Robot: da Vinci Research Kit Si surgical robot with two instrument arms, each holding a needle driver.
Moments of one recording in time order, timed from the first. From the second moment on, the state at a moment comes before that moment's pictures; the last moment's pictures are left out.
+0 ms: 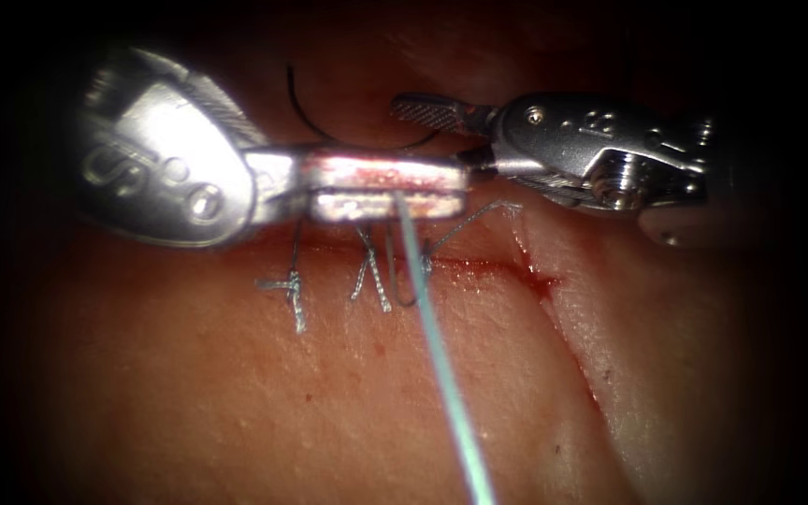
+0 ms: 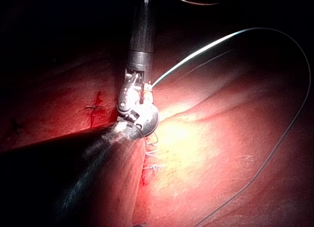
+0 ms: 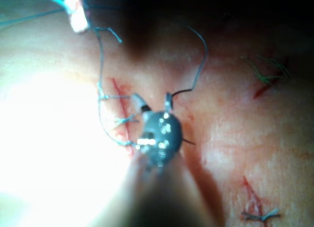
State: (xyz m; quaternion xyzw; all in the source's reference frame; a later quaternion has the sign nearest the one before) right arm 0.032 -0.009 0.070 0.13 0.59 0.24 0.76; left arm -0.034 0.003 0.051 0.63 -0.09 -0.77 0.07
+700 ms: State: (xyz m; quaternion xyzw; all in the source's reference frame) right arm 0.036 -0.014 0.069 0.13 0.62 0.23 0.74; left arm -0.035 0.007 0.057 0.66 -0.10 -0.74 0.06
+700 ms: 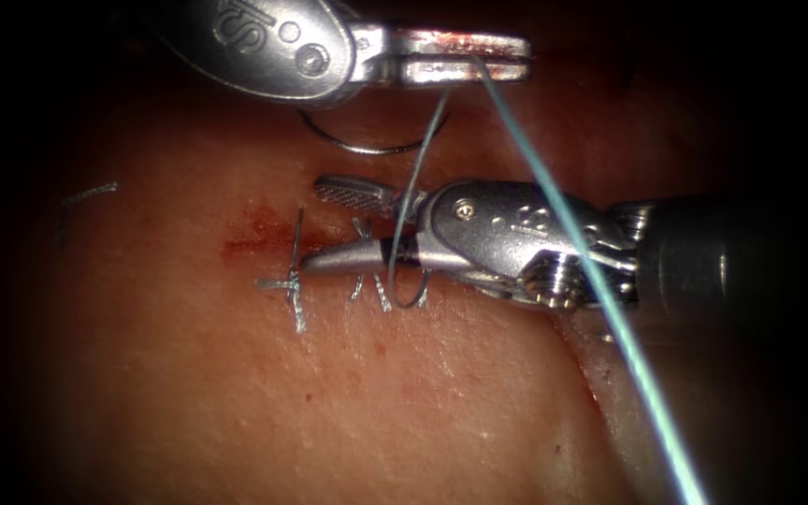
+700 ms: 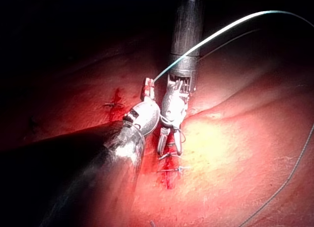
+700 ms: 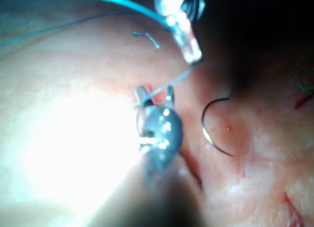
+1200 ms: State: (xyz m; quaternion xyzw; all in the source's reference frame) right arm 0.035 -0.015 0.068 0.14 0.65 0.22 0.71; left arm -0.036 0.008 0.062 0.67 -0.10 -0.74 0.05
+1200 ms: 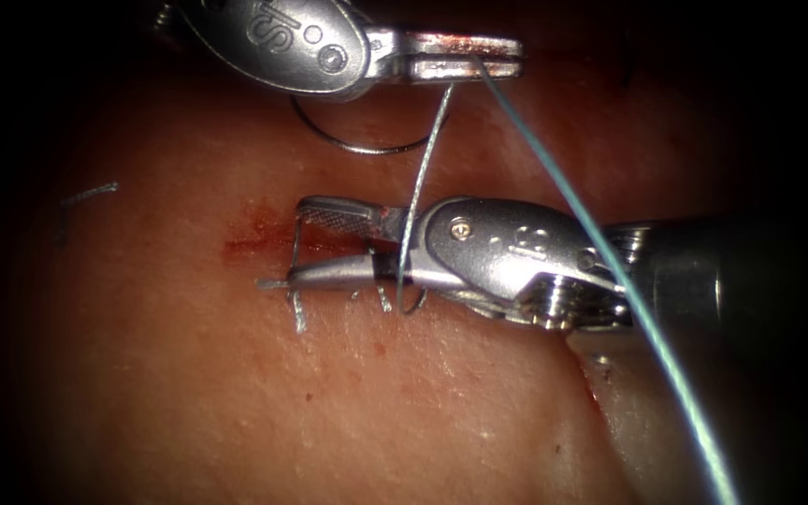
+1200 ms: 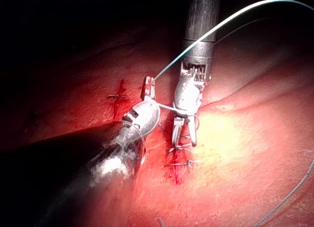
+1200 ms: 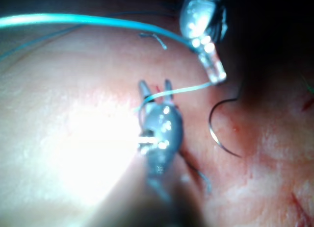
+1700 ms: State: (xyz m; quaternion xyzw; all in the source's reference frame) right arm 0.033 -0.015 0.068 0.19 0.73 0.25 0.61; left arm -0.036 0.005 0.070 0.66 -0.08 -0.74 0.04
